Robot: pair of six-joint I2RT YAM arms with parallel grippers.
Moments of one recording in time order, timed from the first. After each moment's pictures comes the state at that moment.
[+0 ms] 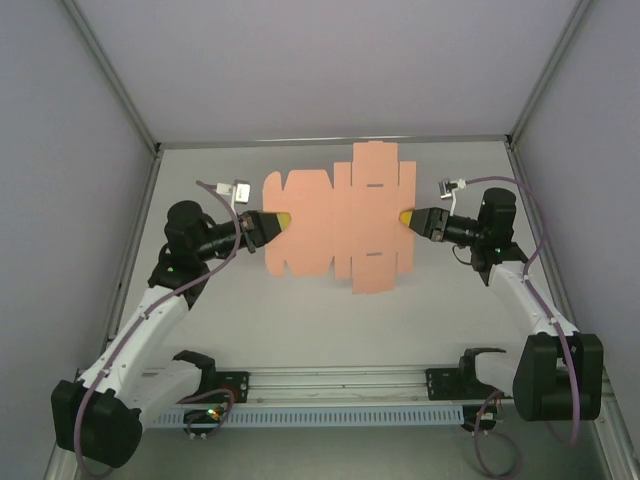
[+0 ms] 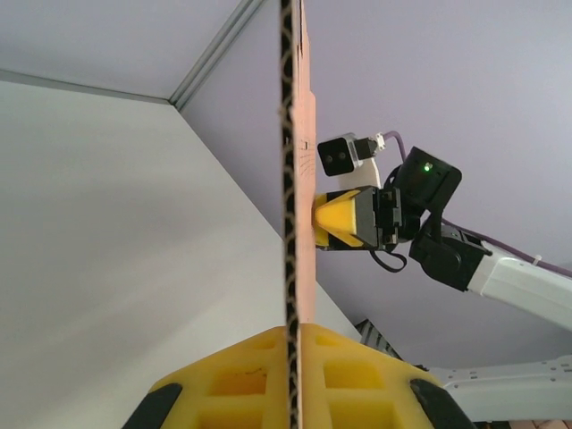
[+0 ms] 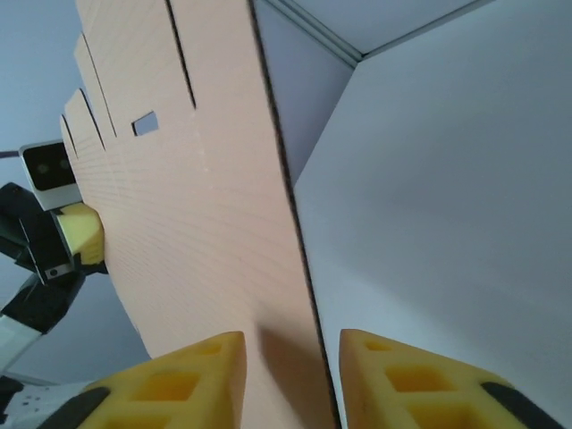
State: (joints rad) left arm -0.37 0.96 0.75 0.14 0.85 -0.73; right arm -0.06 1.16 0.69 0.16 -1.12 0.63
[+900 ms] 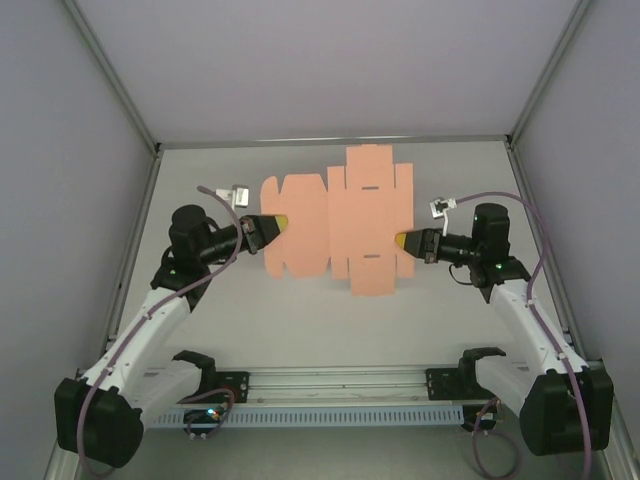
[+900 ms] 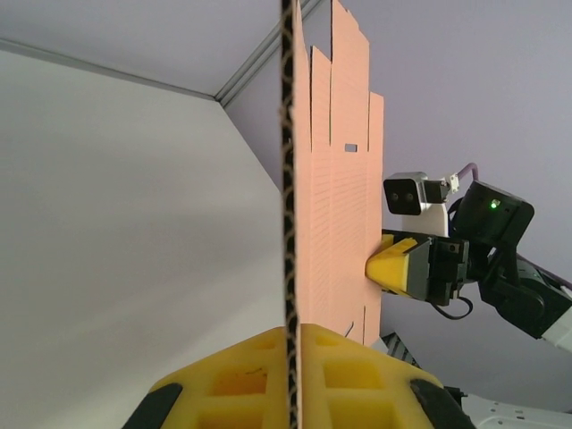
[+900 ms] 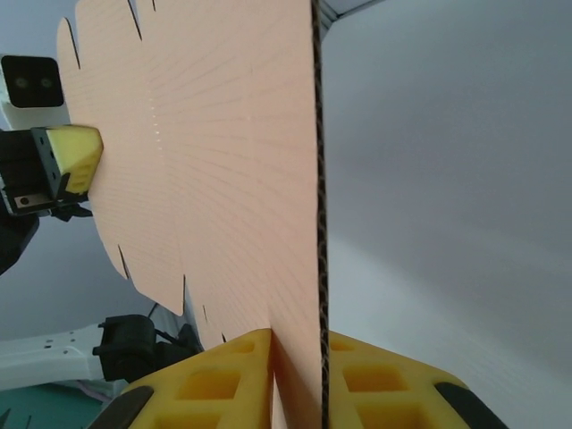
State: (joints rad) left arm -0.35 0.96 0.70 0.12 0.77 -0.73; right arm 0.01 1.00 0.64 -0.14 -0.99 0.40
